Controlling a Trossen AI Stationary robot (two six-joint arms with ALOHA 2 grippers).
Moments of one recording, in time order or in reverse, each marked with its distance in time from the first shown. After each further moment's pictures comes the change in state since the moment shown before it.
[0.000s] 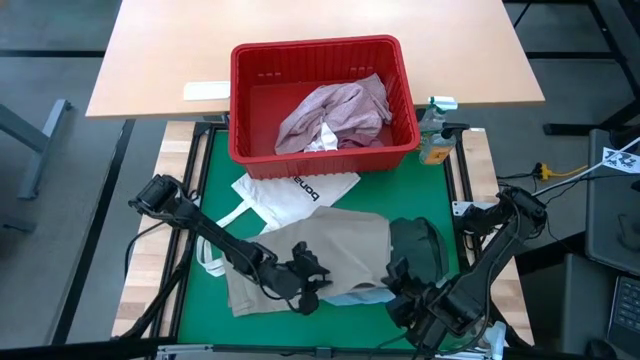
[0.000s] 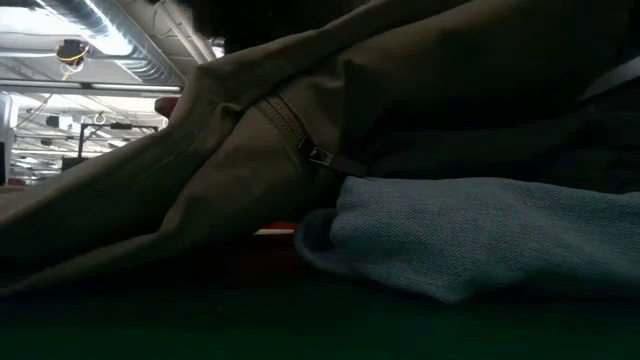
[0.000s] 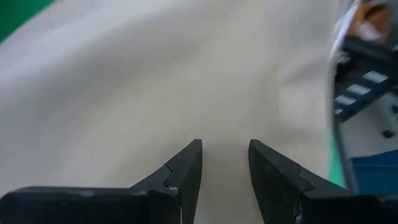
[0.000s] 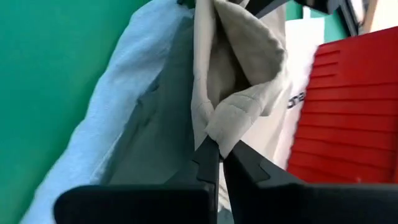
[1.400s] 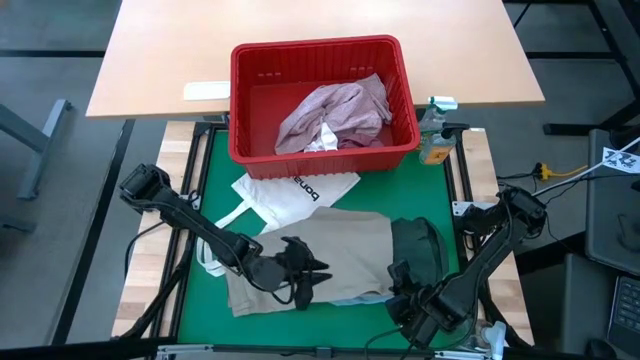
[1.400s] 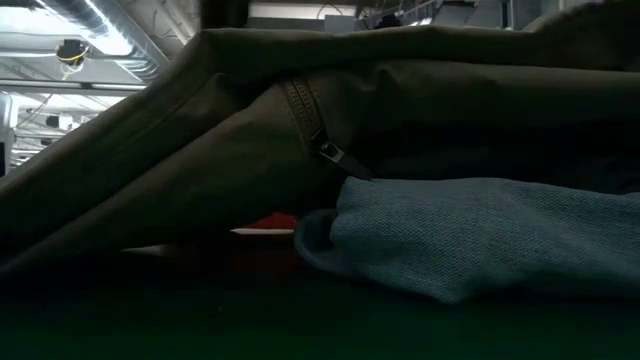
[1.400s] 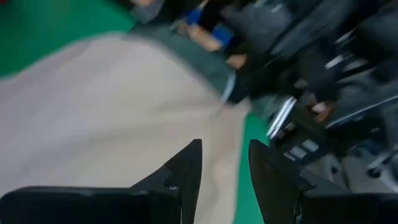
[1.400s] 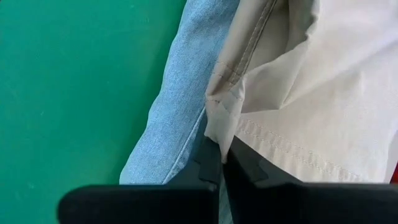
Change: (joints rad) left arm -0.015 -0.166 0.000 0.012 -0.050 -0.165; right arm 0.000 0.002 -0.192 0.146 -0.251 0.170
